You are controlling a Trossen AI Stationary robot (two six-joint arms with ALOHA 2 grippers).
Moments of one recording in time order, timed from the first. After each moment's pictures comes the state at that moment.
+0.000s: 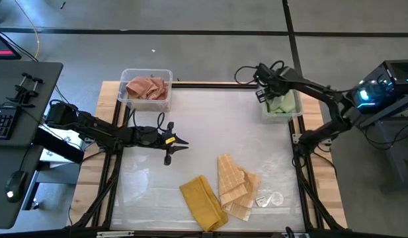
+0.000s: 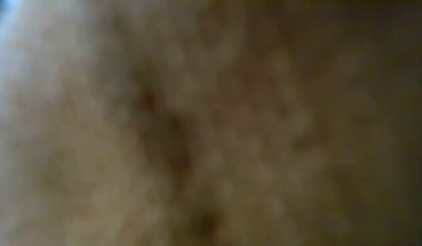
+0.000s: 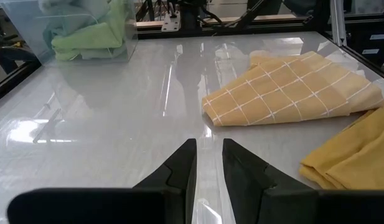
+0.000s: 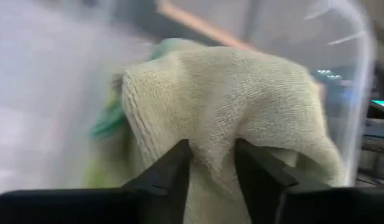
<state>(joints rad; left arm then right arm) -0.09 1.28 0.34 0.62 -0.09 0.03 -0.77 1.49 1.19 -1.15 0.51 0.41</state>
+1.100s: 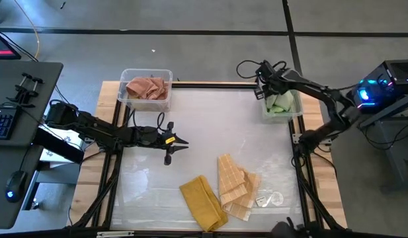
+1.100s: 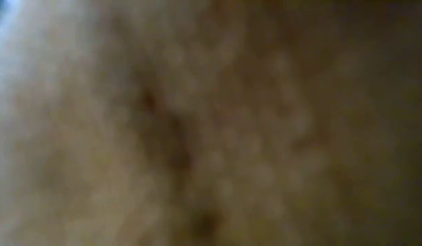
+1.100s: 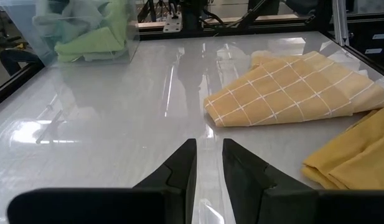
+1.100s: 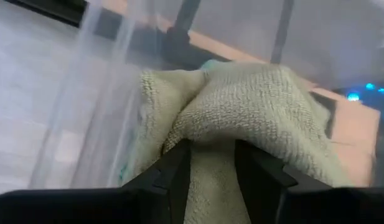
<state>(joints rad) -0.09 1.28 0.33 0.63 -0.10 0.04 -0.86 1.50 1.09 -0.89 0.42 0.30</state>
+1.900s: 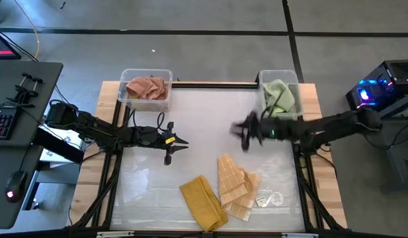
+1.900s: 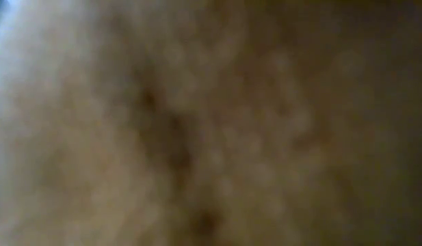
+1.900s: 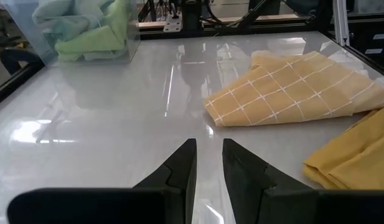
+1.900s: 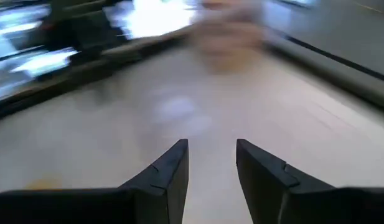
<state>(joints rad) -0.09 1.29 0.34 0.63 -0.10 0.04 -0.01 1.09 0.58 0.12 0.27 0.32</state>
